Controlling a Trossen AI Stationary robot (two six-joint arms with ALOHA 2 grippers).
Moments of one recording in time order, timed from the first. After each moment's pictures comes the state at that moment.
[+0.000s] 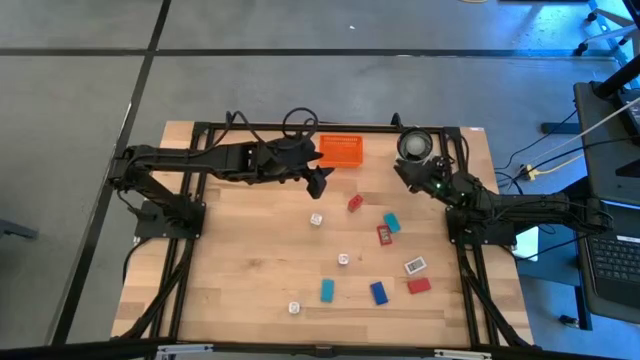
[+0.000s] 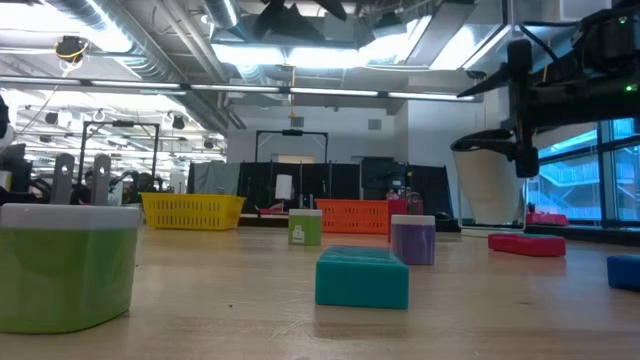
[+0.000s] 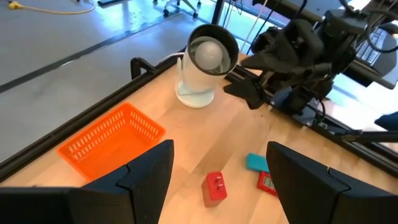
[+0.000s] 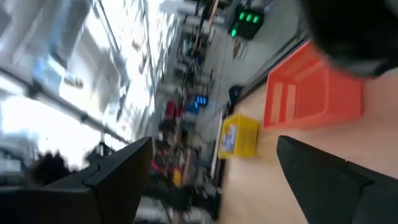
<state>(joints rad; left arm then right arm) 0.06 1.48 1.40 -0.42 -0.37 -0.46 -0.25 0.65 0.02 0.64 0.30 1.32</state>
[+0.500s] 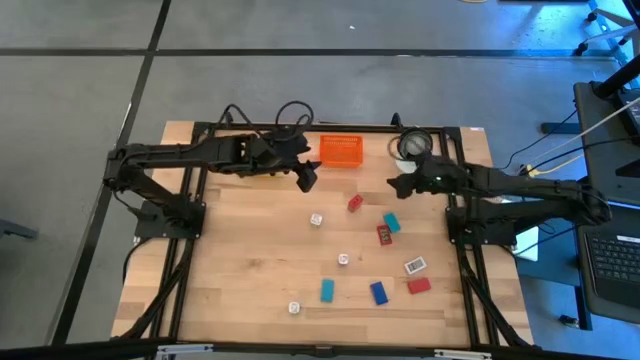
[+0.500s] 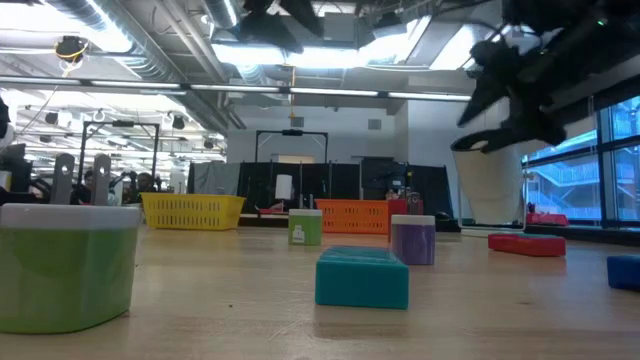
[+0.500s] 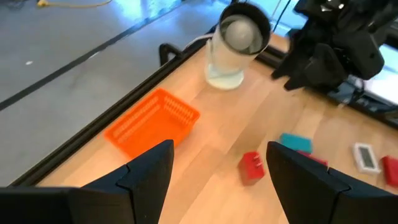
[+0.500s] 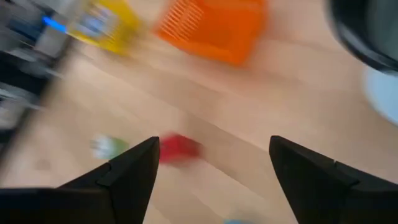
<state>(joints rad) 0.12 1.43 1.40 -0.58 -0.37 -0.40 -0.21 0.81 0.57 -0.51 0.20 0.89</state>
